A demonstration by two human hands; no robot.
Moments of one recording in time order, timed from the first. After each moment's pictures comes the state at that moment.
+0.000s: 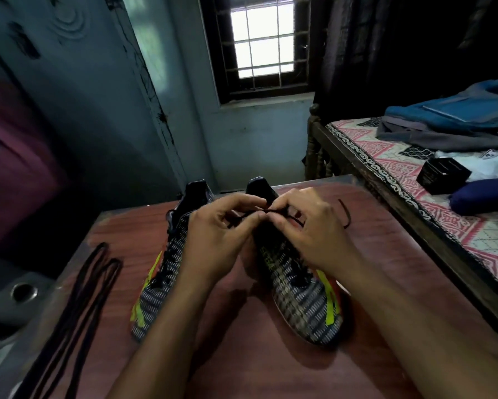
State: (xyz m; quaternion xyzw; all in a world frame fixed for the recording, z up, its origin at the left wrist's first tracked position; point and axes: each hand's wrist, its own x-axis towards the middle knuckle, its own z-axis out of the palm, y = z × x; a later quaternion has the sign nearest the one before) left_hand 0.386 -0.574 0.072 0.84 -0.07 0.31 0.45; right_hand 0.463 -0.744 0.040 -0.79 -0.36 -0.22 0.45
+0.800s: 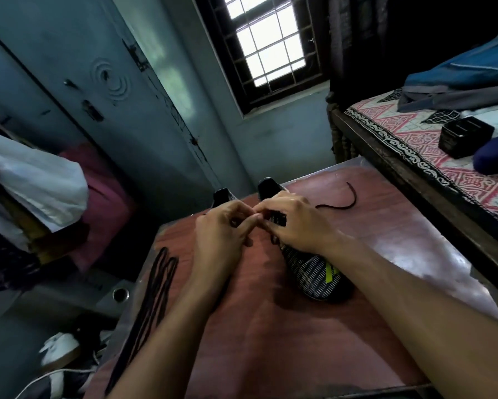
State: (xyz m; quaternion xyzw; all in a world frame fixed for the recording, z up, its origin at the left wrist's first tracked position) left_hand 0.335 -0.599 0.114 0.92 0.04 0.27 0.28; right_hand 0.442 -0.737 0.049 -0.74 -0.45 -0.17 0.47
